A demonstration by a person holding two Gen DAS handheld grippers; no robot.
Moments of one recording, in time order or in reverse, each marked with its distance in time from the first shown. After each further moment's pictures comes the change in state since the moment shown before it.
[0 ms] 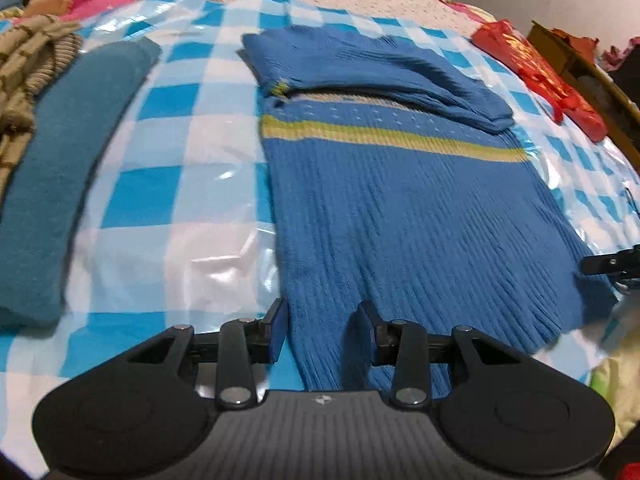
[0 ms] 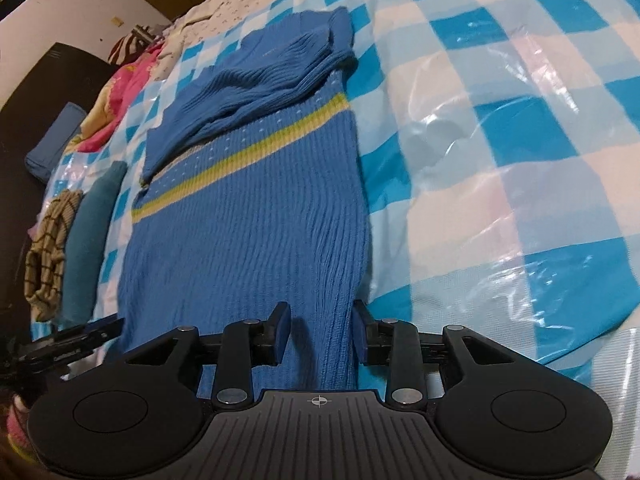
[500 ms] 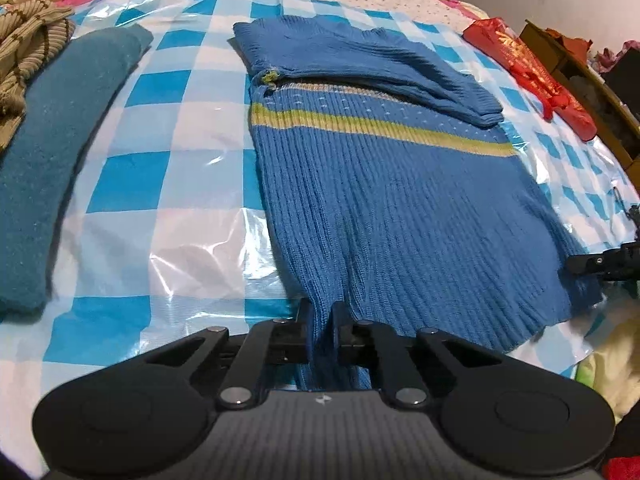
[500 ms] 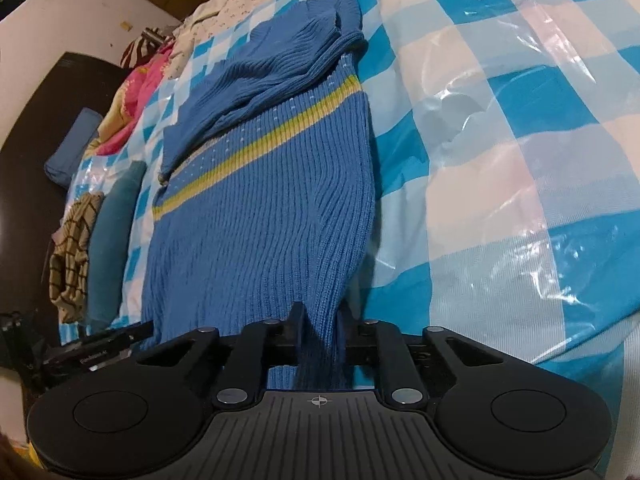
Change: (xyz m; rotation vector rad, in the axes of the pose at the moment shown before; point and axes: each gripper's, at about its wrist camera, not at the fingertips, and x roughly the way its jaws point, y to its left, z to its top) left arm -0.004 0.001 -0.003 -0.024 0.016 -0.052; right arm 0.001 -0.005 -0.006 0.059 0.017 0.084
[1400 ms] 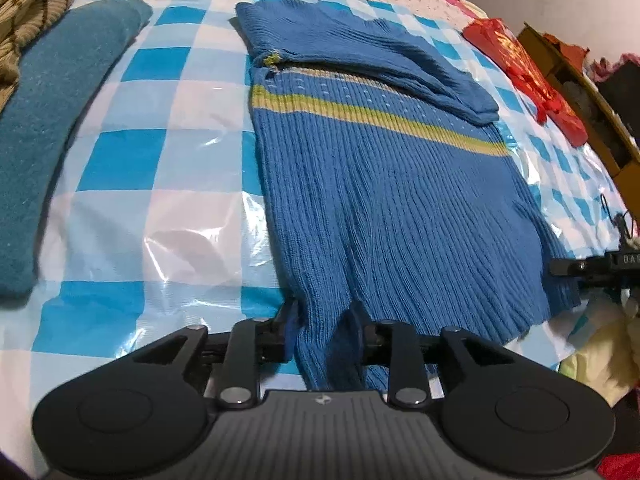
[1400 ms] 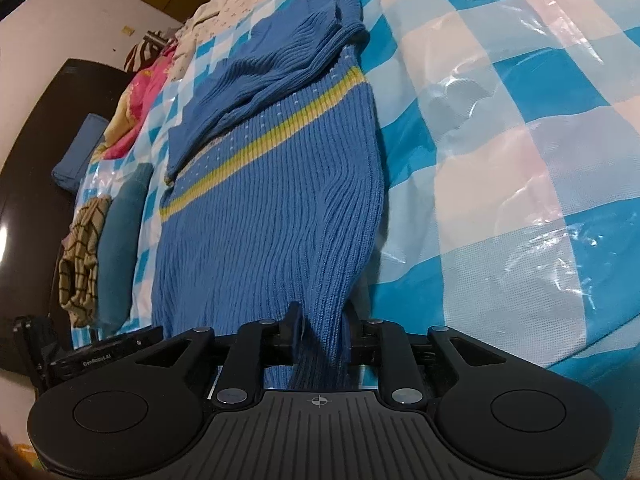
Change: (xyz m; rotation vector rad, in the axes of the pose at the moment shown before) left arm 0.006 0.010 0.001 -0.036 0.051 -0.052; right arm 0.009 0.000 -0.001 0.020 0.014 0.035
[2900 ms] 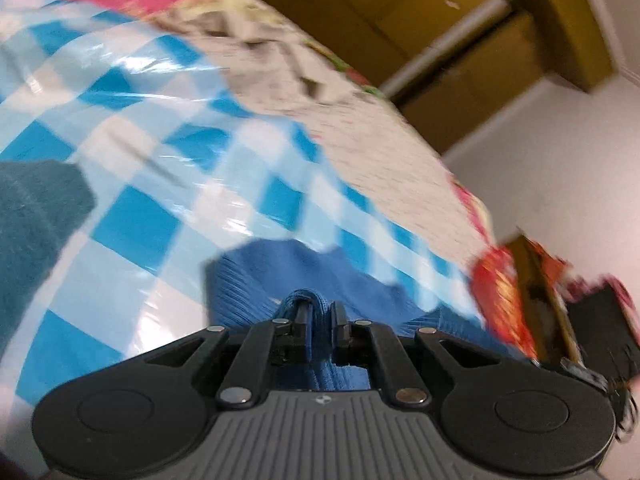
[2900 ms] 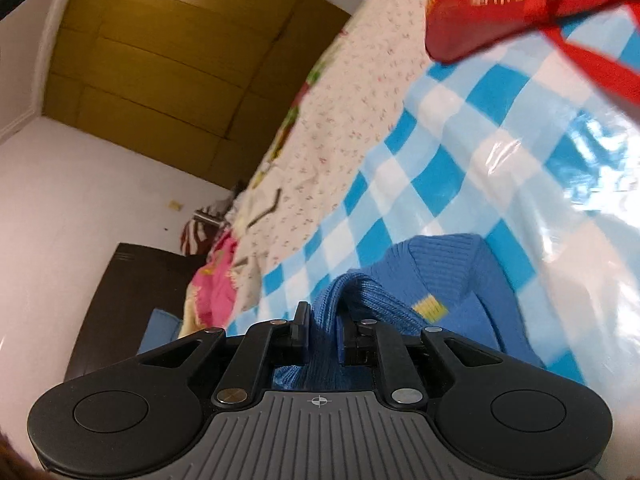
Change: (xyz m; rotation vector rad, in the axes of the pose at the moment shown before) left arm 0.055 0.076 0.220 -0.419 -0.375 -0.205; right arm 0.046 0.038 0.232 0.235 -0.410 0.258
